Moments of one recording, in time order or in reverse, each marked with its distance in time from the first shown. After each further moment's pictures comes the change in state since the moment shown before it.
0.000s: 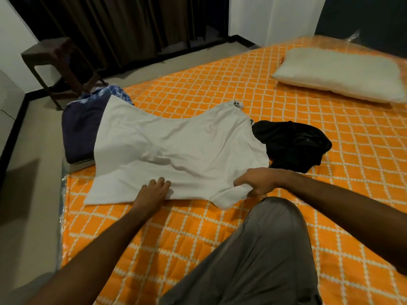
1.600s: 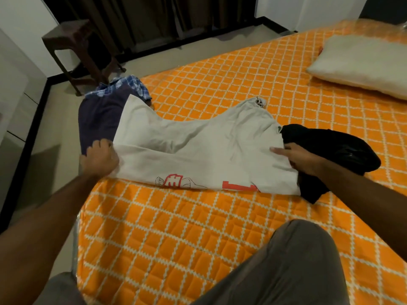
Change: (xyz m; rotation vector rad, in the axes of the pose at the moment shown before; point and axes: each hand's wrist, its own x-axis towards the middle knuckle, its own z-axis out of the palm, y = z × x) left_hand 0.034 -0.208 -0.037 -0.333 0.129 -0.718; right_hand 0.039 0.090 -0.043 1.320 0.520 0.498
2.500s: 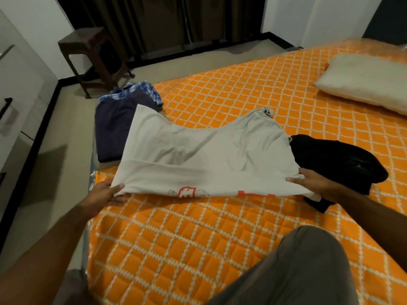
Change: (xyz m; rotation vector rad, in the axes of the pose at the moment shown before) left_hand -0.075 -0.062 0.011 -1.016 -0.517 -0.403; right_hand -0.023 0.040 0.002 -0.377 0.024 0.014
